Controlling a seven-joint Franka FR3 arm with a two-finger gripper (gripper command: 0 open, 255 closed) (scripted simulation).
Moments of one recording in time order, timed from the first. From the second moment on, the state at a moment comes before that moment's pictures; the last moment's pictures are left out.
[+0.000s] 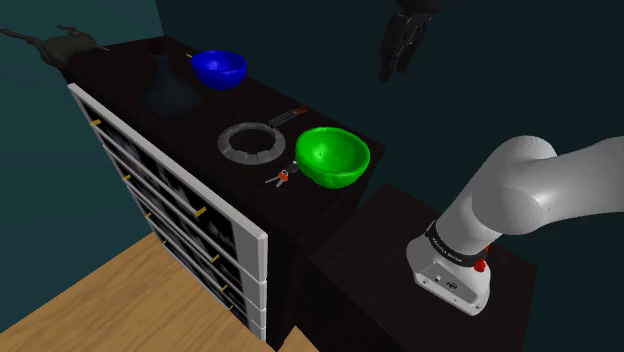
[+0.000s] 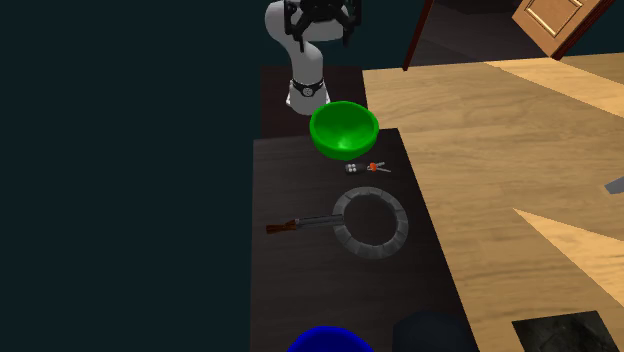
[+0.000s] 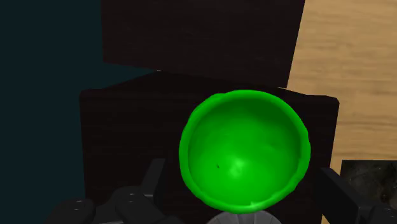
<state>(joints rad) 0.01 -0.80 0.04 -2.36 0.11 1.51 -0.05</state>
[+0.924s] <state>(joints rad) -0.12 -0.42 0.23 -2.29 0.16 1.84 0.47</state>
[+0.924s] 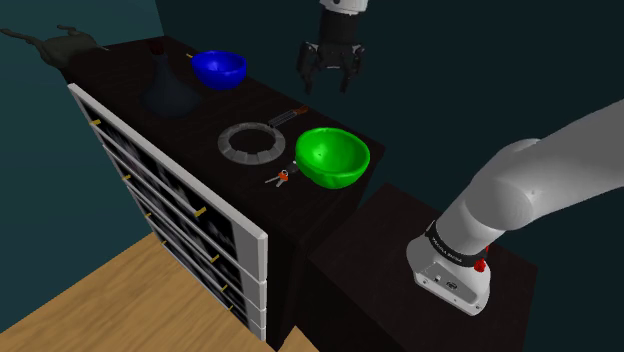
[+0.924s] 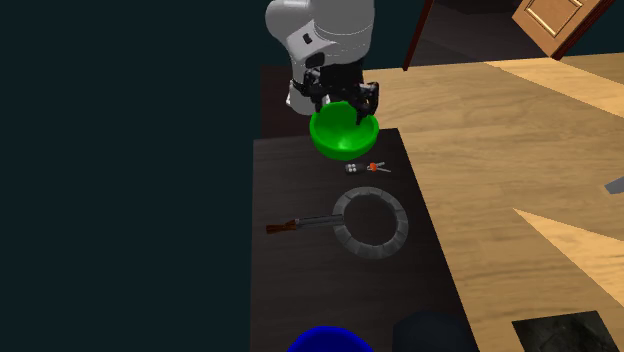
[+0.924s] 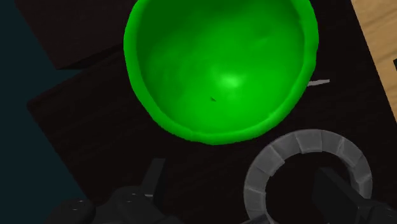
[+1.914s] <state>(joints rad) -0.24 0.11 0.26 -2.01 0.01 2.08 1.10</state>
